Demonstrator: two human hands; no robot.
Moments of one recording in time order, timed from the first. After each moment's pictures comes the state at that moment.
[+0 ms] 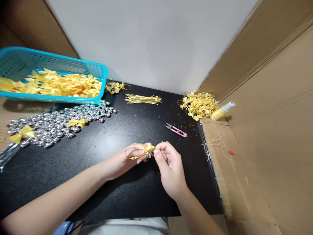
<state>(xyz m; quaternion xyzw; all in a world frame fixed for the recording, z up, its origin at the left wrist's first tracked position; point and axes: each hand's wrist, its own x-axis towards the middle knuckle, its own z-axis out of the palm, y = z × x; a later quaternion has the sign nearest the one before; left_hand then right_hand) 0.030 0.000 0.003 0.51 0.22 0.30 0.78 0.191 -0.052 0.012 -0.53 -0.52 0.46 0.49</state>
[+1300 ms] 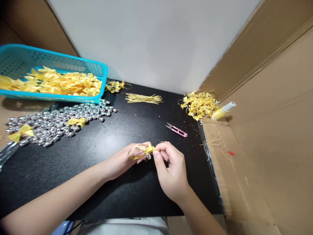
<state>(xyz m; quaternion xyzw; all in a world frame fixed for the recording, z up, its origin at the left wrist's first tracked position) 0.031 -0.001 0.006 0.52 0.26 0.28 0.76 0.193 -0.053 0.030 -0.55 -0.65 0.29 0.44</state>
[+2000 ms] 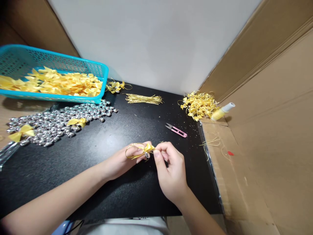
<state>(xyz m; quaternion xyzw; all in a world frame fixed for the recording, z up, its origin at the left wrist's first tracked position) 0.032 -0.002 0.004 0.50 0.23 0.32 0.78 0.191 -0.055 0.028 -0.55 -0.65 0.27 0.45</state>
